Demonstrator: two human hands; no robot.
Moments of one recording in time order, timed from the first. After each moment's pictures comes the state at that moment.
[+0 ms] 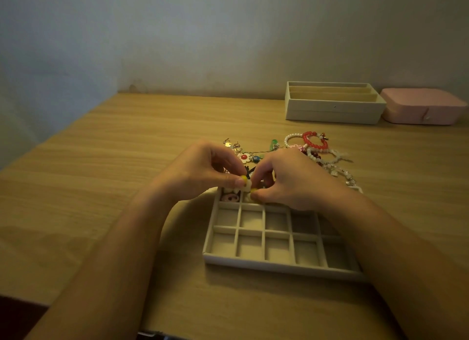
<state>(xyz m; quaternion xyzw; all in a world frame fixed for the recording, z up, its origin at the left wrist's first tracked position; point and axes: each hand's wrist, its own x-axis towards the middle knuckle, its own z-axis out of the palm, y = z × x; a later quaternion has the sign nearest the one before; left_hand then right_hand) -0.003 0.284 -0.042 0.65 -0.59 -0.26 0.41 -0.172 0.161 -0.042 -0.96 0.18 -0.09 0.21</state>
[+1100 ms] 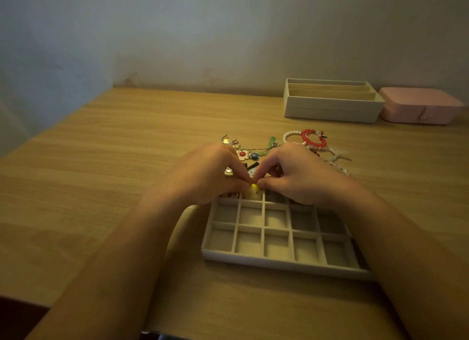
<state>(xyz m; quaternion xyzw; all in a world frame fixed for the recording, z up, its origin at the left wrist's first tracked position) -0.021 0.278 -0.040 0.75 -0.63 -0.07 0.20 -0.174 0.149 -0.042 -0.95 0.17 -0.08 0.23</state>
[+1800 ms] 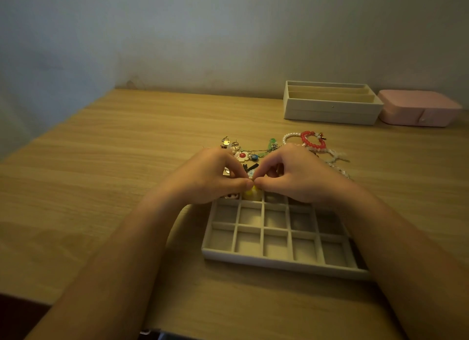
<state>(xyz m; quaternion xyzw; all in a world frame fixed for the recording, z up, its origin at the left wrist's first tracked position) -0.016 0.277 -0.046 0.73 -0.62 -0.13 0.25 -0.175 0.146 -0.045 -0.94 0.17 -0.10 0.29</state>
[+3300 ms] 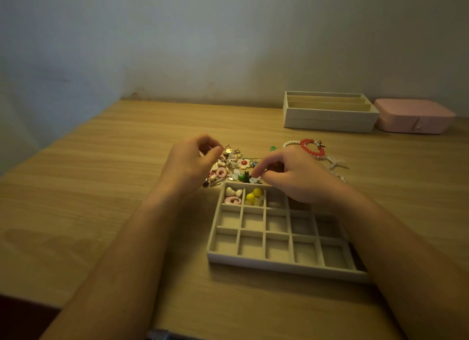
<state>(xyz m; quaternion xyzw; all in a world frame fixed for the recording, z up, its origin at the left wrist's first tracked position) 0.013 0.274 -0.053 0.78 -0.46 -0.02 0.43 -0.172 0.148 -0.042 -0.92 0.19 -0.14 0.32</state>
